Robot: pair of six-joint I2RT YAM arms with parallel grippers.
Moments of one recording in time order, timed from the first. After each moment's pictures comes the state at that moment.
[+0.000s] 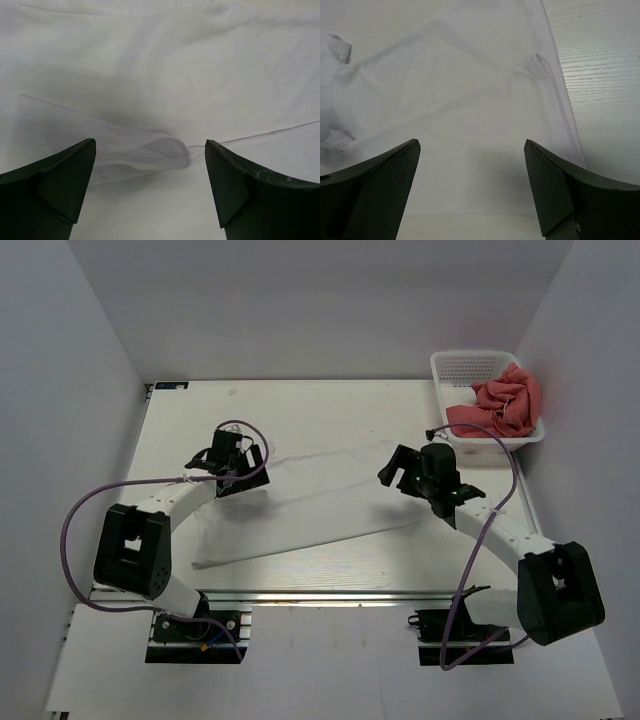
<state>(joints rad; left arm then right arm) -0.27 1.53 0.92 -0.31 -0.05 -0.48 0.38 1.28 0.69 -0.03 0.00 0.59</state>
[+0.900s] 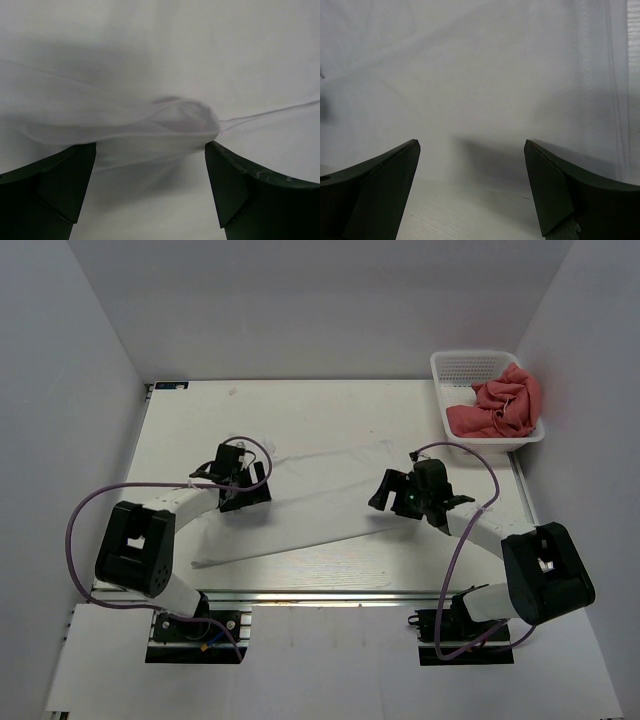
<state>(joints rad) -0.28 1.51 0.78 -0.27 0.01 -0.46 0.38 1.37 0.57 0.03 -0.20 0.55</state>
